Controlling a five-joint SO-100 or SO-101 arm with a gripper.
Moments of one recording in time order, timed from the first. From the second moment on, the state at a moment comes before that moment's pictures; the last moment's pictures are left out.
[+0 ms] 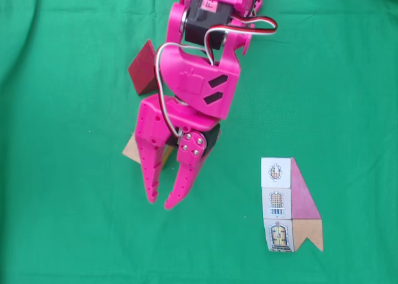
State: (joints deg) arm 13.4 113.3 105.9 34.0 -74.7
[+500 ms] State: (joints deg) arm 15.0 108.8 103.7 46.1 -77.2
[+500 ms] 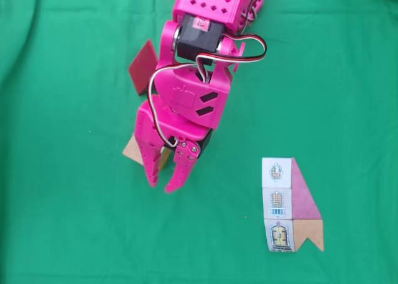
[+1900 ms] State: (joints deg) arm 21.9 88.8 75.1 83.7 -77.3
